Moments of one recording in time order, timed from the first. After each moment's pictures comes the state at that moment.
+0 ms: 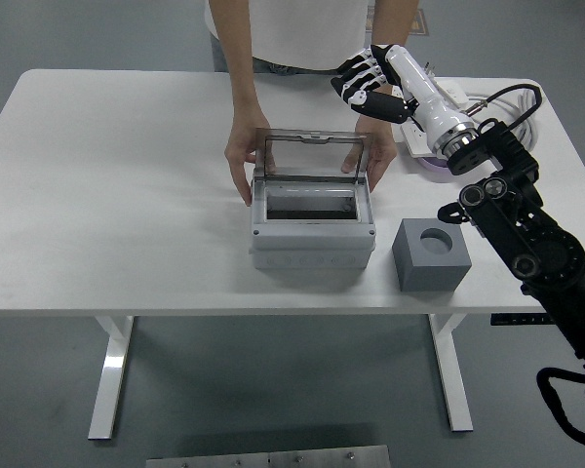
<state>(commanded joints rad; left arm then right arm) -0.26 0.35 -0.76 -0.43 0.88 0.27 0.45 0.68 -0.15 1.16 1.03 -1.55 -0.03 0.12</state>
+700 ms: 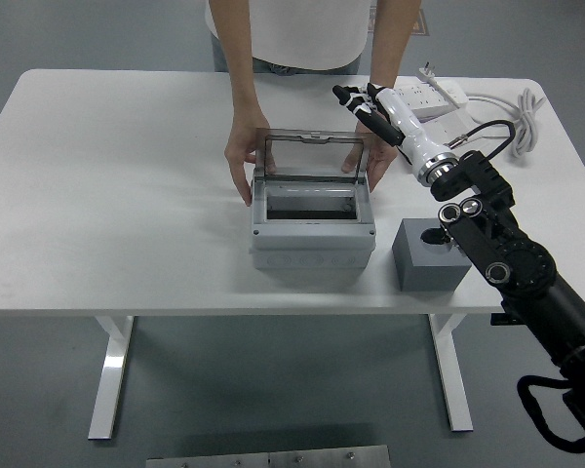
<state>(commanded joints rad) -0.27 0.35 -0.77 -0.43 0.90 0.26 0.45 0.67 -0.09 1.11 0.88 -1.55 -0.04 0.13</state>
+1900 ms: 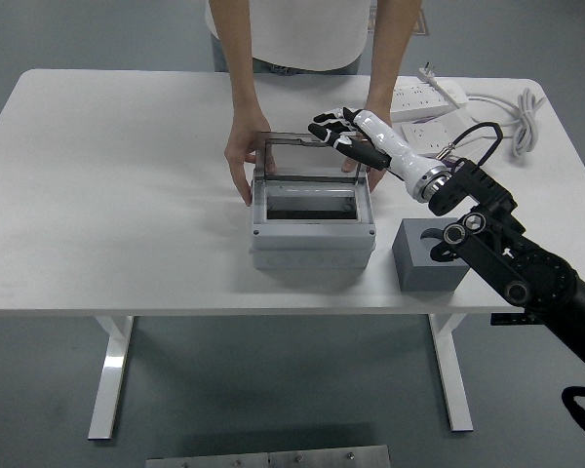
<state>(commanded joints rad) -0.27 0.36 -0.75 -0.43 0.85 0.28 0.43 0.66 -0.24 0.88 1.05 -1.47 -0.04 0.09</state>
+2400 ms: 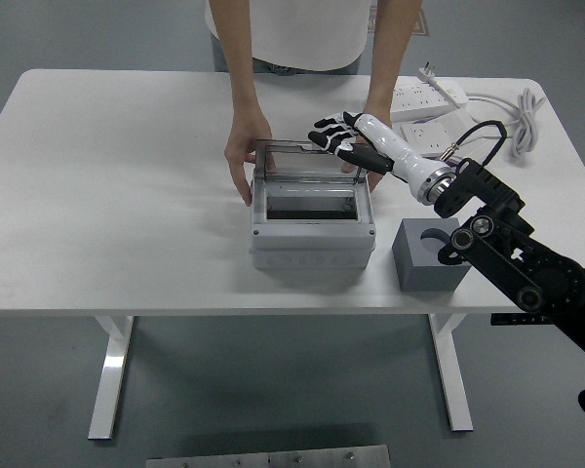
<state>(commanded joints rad) -0.26 0.37 -0.74 -0.43 0.83 0.29 0.42 0.65 -0.31 0.84 1.16 -1.47 -0.02 0.03</state>
